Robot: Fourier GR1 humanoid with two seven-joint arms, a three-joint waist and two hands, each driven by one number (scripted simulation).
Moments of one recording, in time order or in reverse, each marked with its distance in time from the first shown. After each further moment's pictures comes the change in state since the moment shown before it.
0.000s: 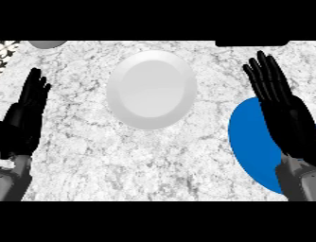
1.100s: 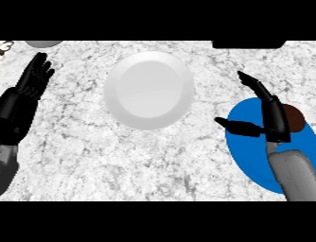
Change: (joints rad) left arm -0.075 0.065 0.035 0.008 -0.011 -0.258 -0.041; right arm -0.060 -0.003 -0.022 0.431 0.388 -0.339 -0.054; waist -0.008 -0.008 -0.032
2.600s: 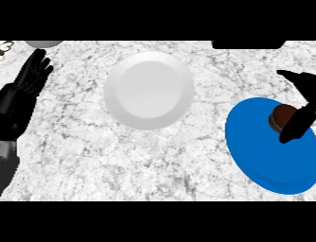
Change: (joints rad) left arm -0.015 -0.063 0.083 0.009 -0.058 -0.080 0.039; right arm -0.187 -0.400 0.108 -0.183 0.198 0.774 1.057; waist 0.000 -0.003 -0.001
